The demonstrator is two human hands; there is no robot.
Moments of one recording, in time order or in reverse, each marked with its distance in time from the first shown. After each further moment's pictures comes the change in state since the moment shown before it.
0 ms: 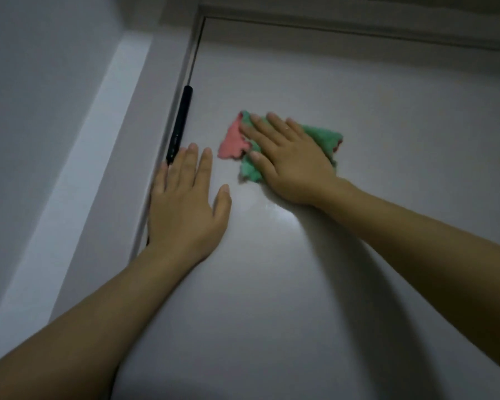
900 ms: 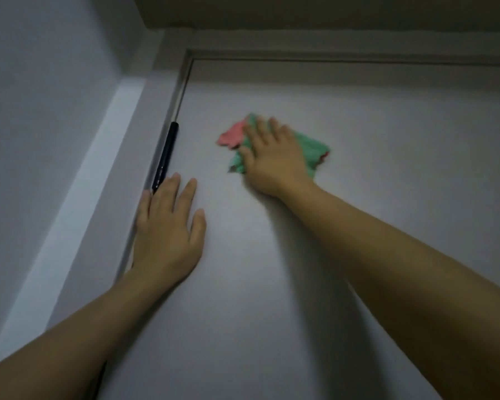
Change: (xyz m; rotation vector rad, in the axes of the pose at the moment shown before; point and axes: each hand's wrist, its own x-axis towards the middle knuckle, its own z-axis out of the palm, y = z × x) left_hand -0.001 0.008 -0.006 0.014 0.004 -0.016; right_hand 0.030 0.019 -0.008 0.018 0.039 0.246
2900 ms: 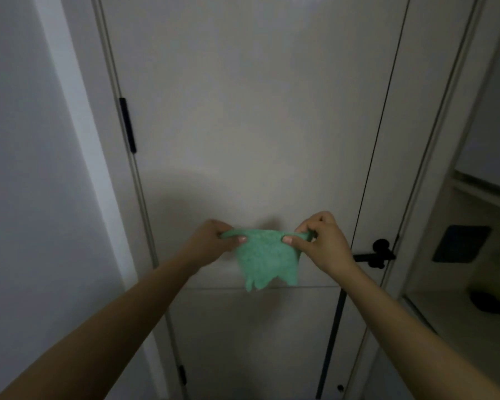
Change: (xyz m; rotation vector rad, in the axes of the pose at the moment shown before) left_hand -0.379 0.213 -0.297 -0.825 -1.275 -0.634; right_hand -0.579 -0.007 -0.329 0.785 -0.792 0.835
